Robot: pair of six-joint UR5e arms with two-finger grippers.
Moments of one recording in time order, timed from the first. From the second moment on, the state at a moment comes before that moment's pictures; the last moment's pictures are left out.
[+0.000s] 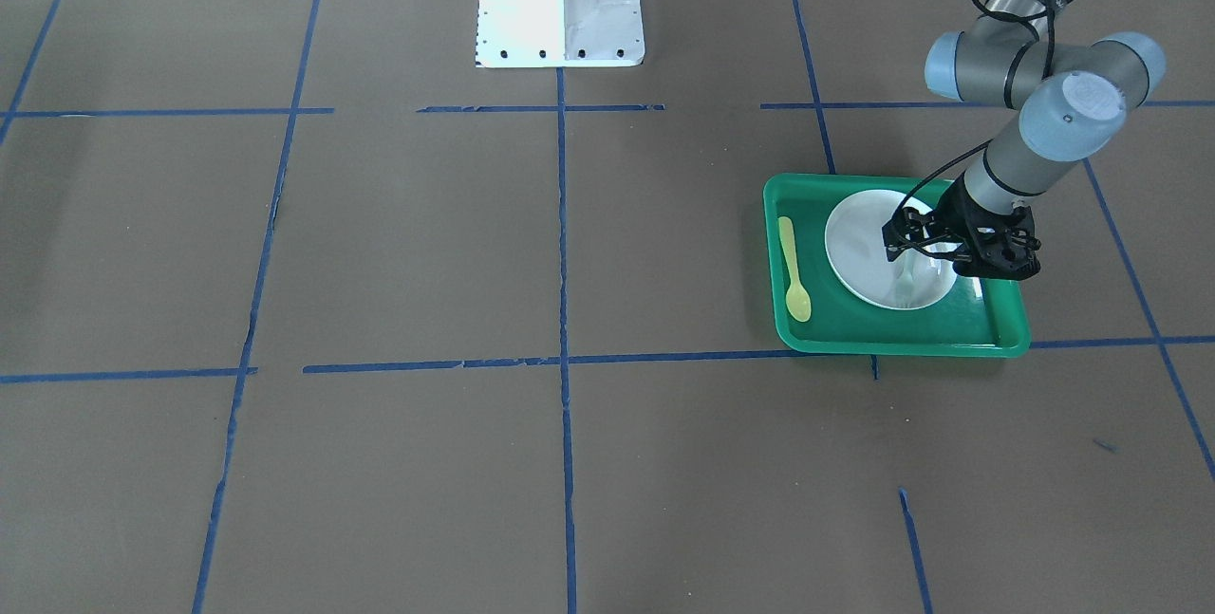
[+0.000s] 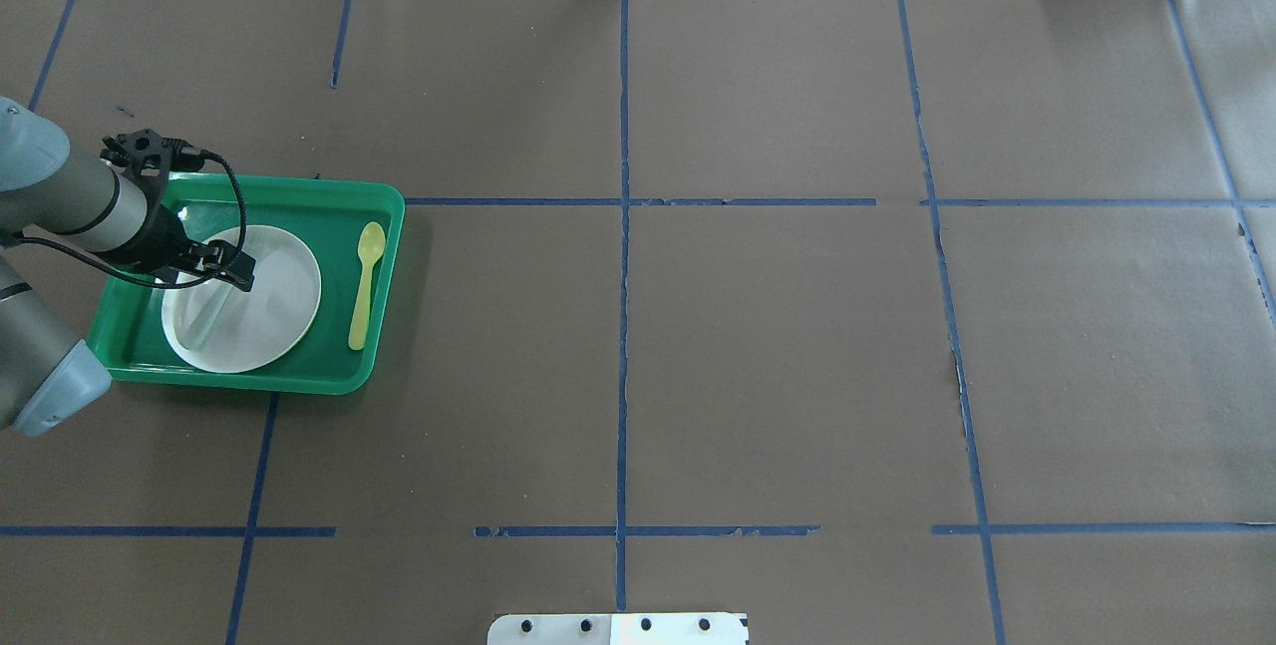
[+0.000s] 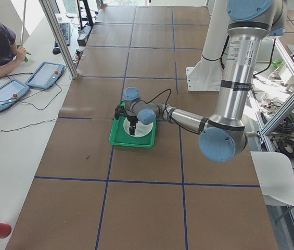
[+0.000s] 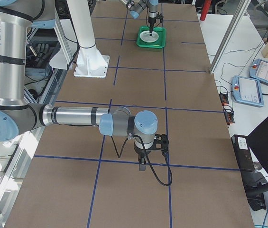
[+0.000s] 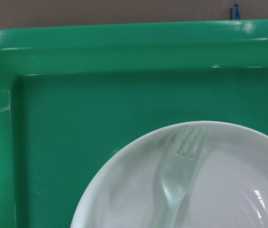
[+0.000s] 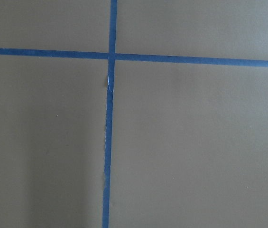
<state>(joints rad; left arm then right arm) -0.86 -1.72 -1.60 -2.02 -2.13 -0.80 1.60 -1.70 1.72 -1.63 2.29 -0.06</state>
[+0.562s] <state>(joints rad) -0.84 -1.73 -1.60 -2.03 -2.13 -0.83 1.60 -1.70 1.72 -1.63 2.29 -0.06</state>
